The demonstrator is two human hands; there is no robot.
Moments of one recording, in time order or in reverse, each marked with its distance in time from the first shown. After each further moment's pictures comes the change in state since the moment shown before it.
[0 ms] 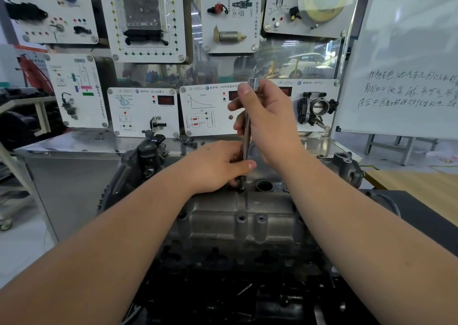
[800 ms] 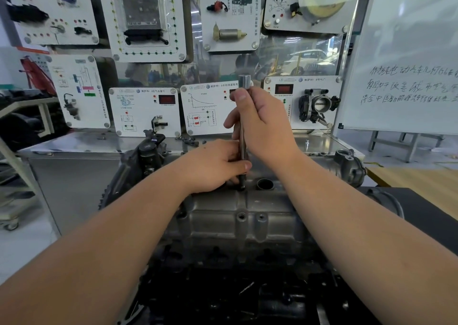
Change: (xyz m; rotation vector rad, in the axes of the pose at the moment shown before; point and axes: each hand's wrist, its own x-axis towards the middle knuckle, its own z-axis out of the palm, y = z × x) left_hand -0.003 0.000 -0.003 -0.076 -0.035 -0.009; right_hand -0.006 0.004 0.004 -0.274 -0.048 -0.095
